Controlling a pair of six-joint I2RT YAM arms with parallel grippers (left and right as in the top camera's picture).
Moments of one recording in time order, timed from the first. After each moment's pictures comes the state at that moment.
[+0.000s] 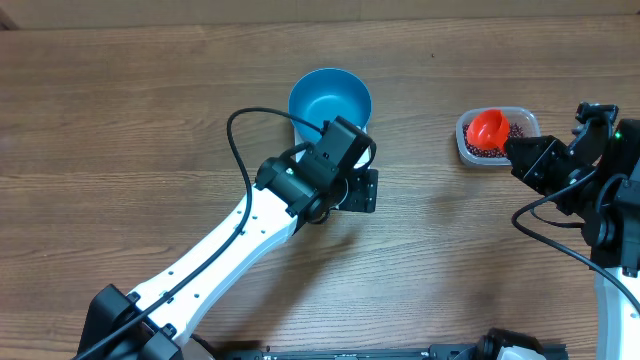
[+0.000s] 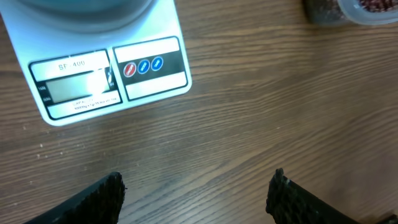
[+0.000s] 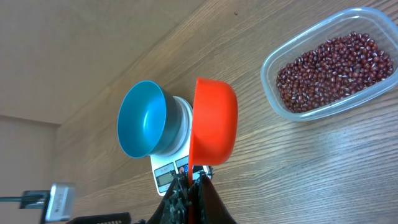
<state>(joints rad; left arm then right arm) -0.71 1.58 1.28 -0.76 0.06 -0.59 -0.24 1.06 1.18 -0.89 -0.49 0.44</state>
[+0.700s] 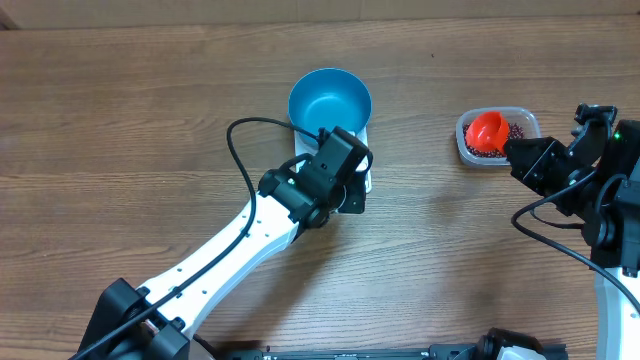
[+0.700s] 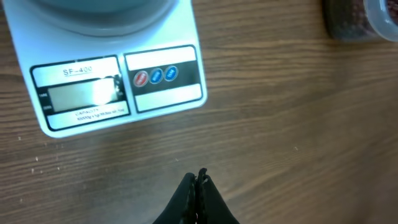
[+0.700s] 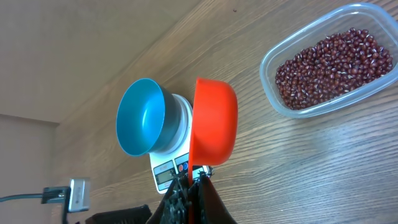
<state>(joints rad) -0.71 1.58 1.16 -0.60 0.00 -0.63 -0.24 1.06 1.18 -0.90 -0.49 0.44</state>
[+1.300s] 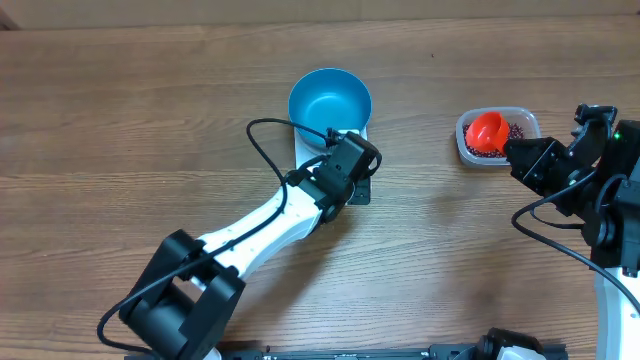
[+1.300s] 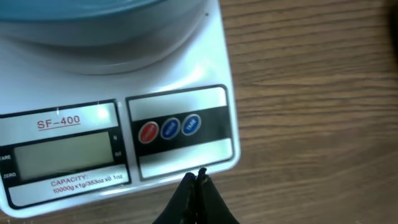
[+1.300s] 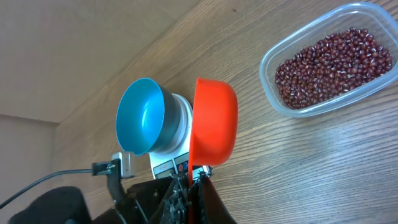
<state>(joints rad) -0.71 1.79 1.12 -0.34 -0.12 -0.63 -0.24 1.06 1.18 -0.90 -0.49 0.44</state>
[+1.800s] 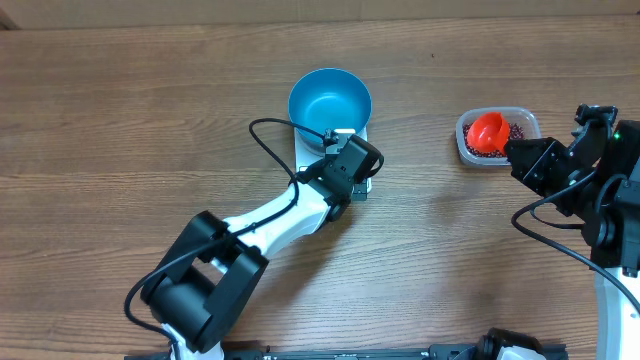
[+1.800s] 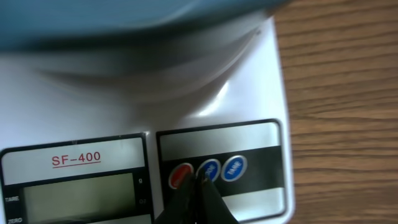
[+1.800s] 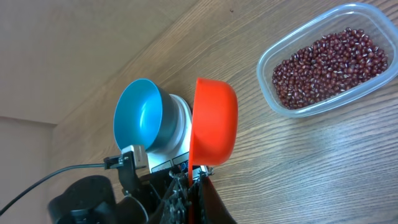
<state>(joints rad) -0.71 1.90 1.12 -0.25 -0.25 -0.62 -0.24 1.06 1.18 -0.90 -0.48 0.44</state>
